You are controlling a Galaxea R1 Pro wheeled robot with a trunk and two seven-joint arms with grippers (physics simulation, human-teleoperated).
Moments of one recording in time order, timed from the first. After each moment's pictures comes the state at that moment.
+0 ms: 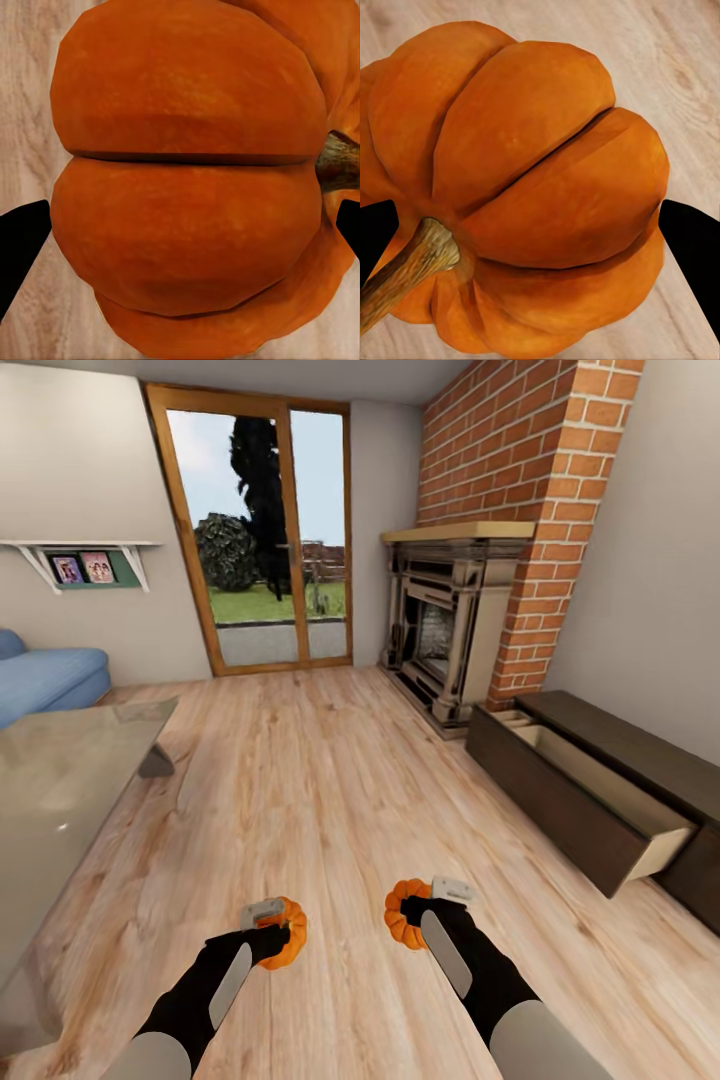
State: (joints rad) left arm -0.52 -0.07 0.00 -0.70 0.26 0.45 0.16; right arm -0.59 0.13 0.26 -0.79 -0.51 0.48 -0.52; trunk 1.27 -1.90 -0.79
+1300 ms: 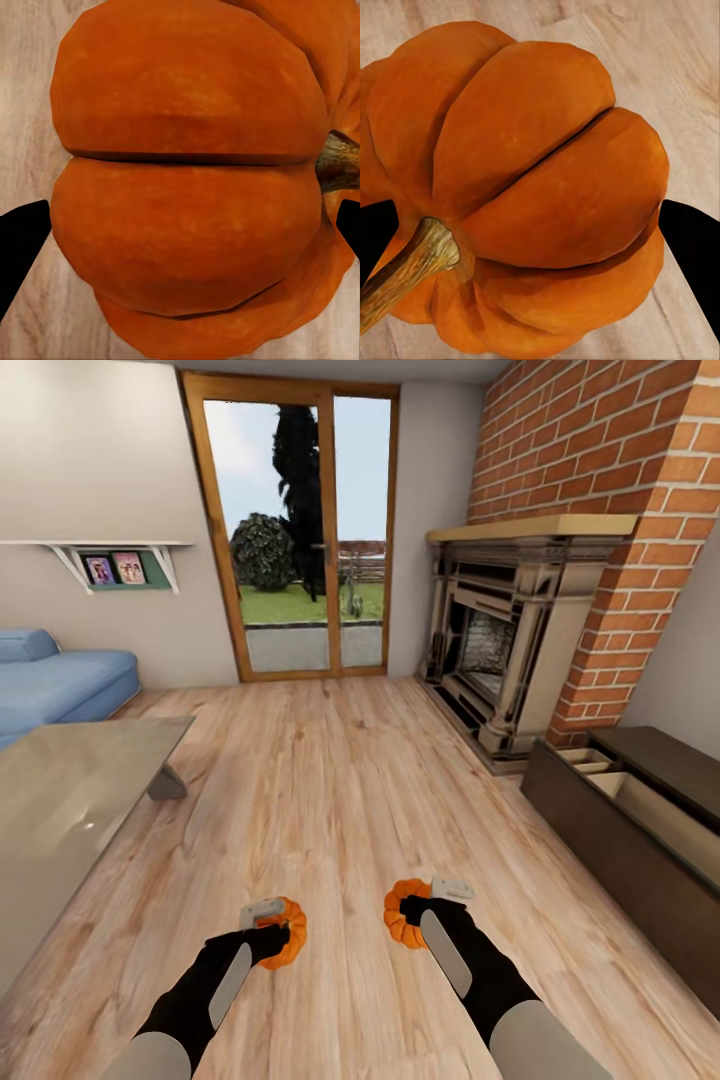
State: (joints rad) left arm -0.52 -0.06 0.00 -0.70 0.26 0.45 0.16; right arm -0.59 0.13 0.26 -0.79 -0.51 0.48 -0.51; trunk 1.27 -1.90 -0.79
